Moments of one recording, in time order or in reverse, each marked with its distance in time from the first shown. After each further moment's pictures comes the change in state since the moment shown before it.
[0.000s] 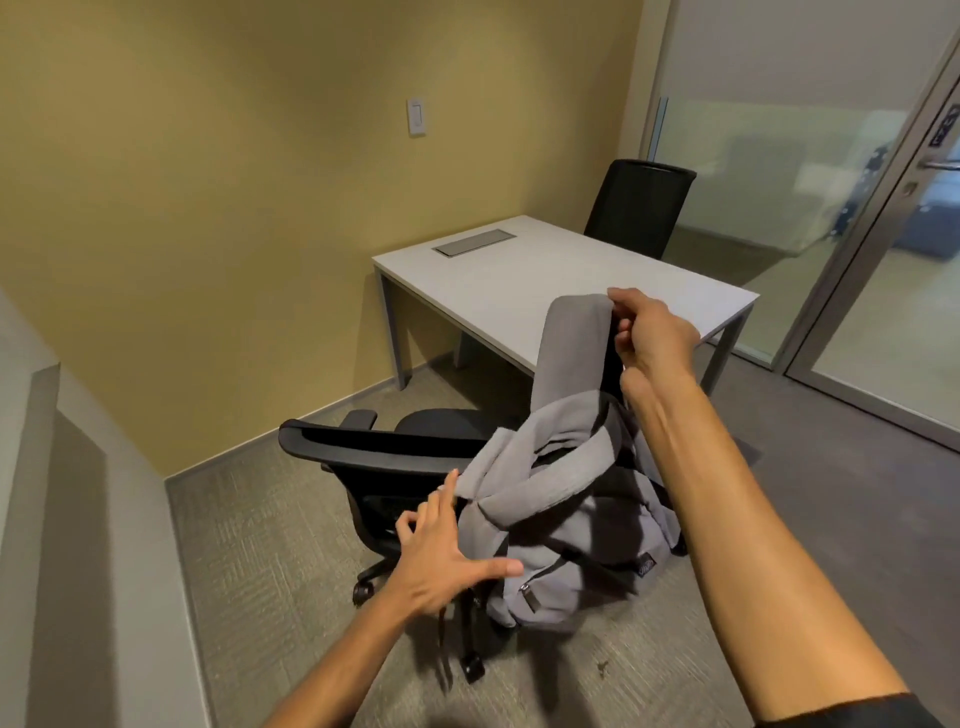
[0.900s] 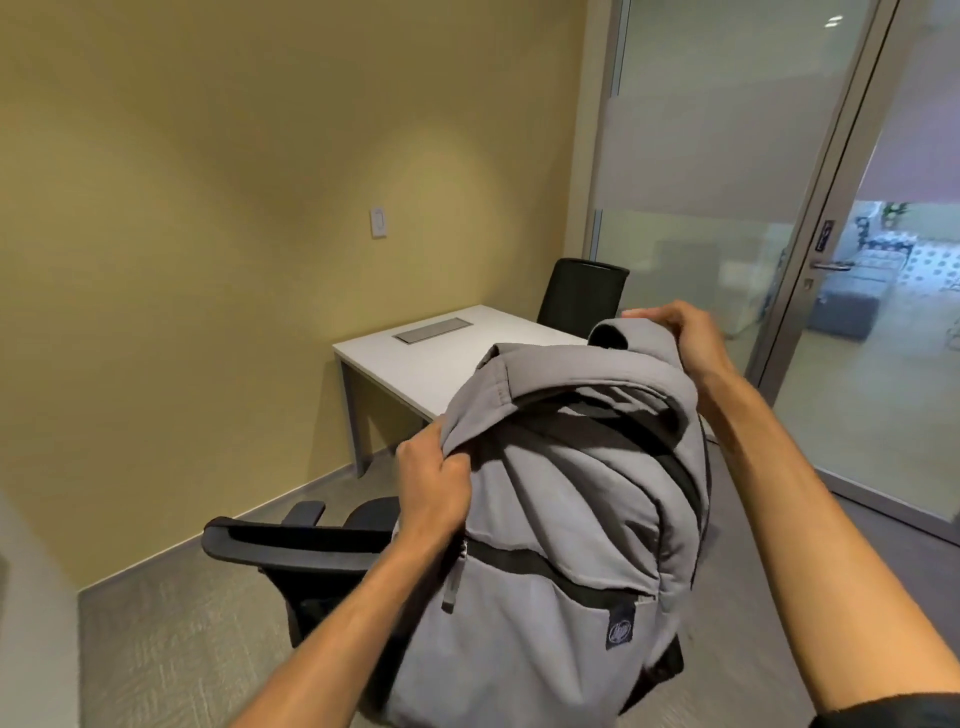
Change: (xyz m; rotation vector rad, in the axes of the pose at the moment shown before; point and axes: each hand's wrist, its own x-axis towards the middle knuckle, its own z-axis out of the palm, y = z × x) left_hand 0.064 0.180 -0.065 -0.541 0.650 0.406; right_hand 0.088 -0.128 -0.060 -0.424 -0.315 -0.306
